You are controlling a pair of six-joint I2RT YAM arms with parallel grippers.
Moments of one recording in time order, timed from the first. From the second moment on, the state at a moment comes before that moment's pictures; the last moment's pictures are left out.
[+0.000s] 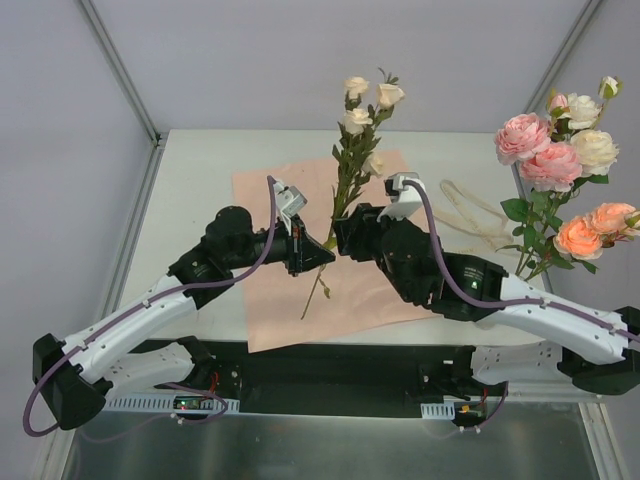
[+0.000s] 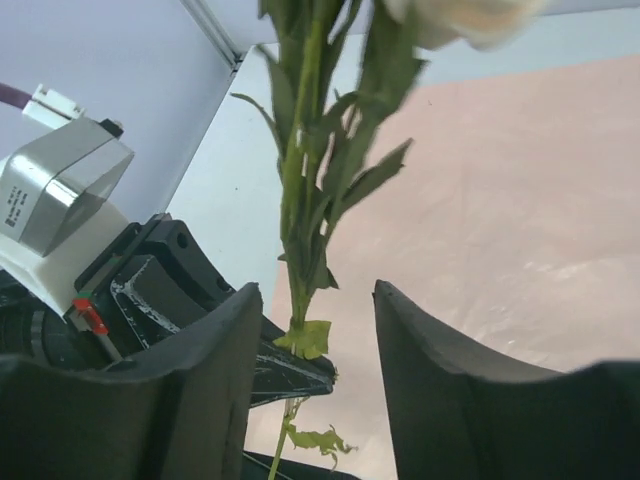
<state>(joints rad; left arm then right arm) -0.78 0.98 0.85 -0.04 0.51 -0.46 1.30 1.12 1.30 -0.47 0.80 0.60</state>
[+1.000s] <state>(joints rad) -0.78 0.85 0.81 0.11 0.97 -0.56 1.21 0.89 1.28 -0.41 0.07 0.38</state>
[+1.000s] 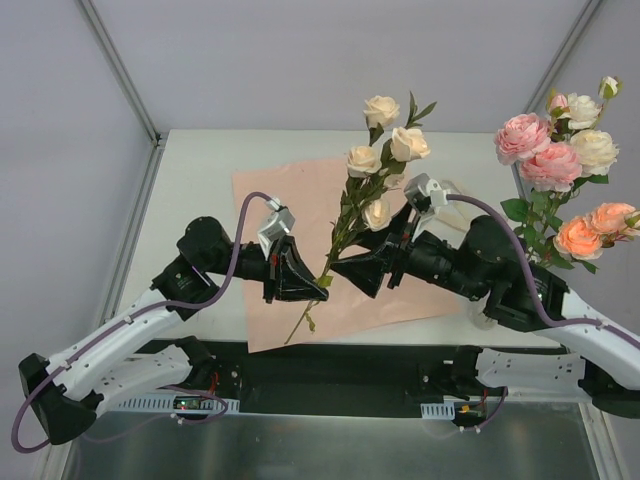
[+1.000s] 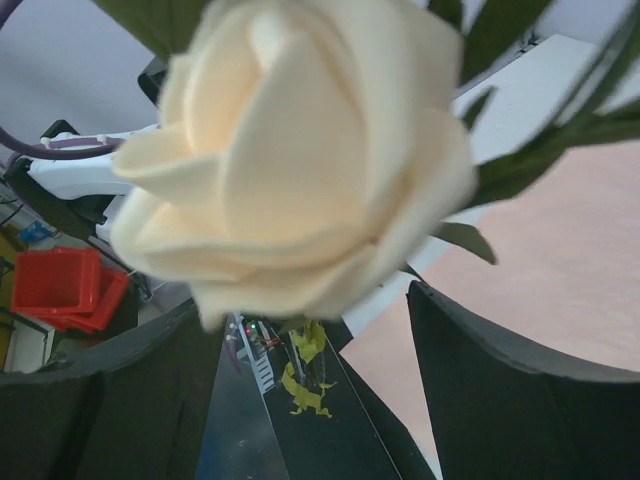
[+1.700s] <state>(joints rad) -0.78 0.87 0.81 0.15 1.04 -0.58 1.21 0.95 1.28 -0.35 0.00 0.35</state>
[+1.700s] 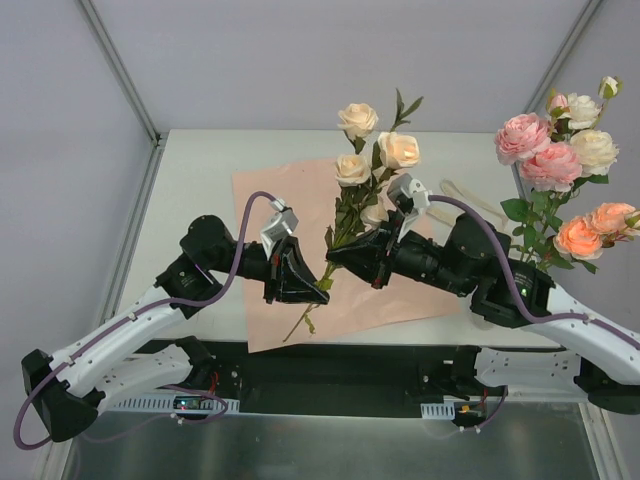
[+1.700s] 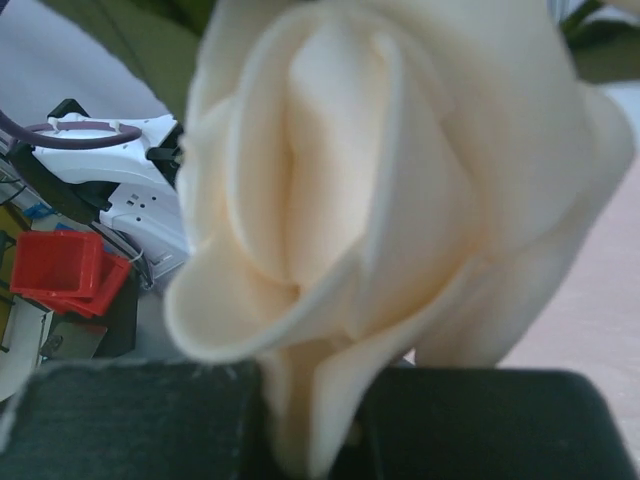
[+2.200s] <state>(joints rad) -0.78 0.89 0.82 0.00 0.93 -0.52 1.21 0.68 1.43 -0.77 0.27 0.20</state>
